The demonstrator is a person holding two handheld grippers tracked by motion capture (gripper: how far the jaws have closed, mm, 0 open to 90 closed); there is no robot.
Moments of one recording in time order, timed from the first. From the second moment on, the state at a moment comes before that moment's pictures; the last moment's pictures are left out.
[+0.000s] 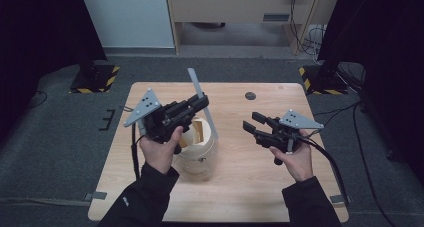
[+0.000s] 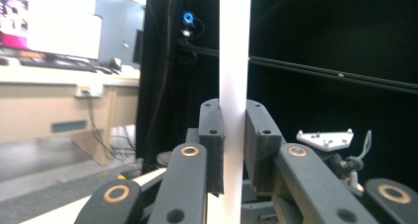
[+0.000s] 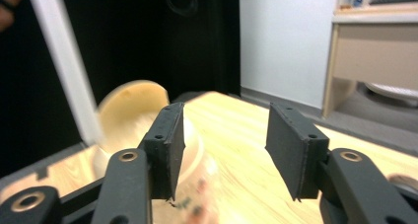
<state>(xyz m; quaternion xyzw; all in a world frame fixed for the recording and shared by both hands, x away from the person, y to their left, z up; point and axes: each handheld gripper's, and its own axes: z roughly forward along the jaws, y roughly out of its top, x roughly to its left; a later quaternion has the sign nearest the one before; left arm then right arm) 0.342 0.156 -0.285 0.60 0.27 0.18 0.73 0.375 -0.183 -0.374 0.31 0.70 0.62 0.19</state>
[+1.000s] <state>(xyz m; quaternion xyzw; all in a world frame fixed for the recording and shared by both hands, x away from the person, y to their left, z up) 0.360 0.238 -0.357 0.60 0.36 0.22 0.68 0.400 -0.206 -0.427 0.39 0.73 0.52 0.21</state>
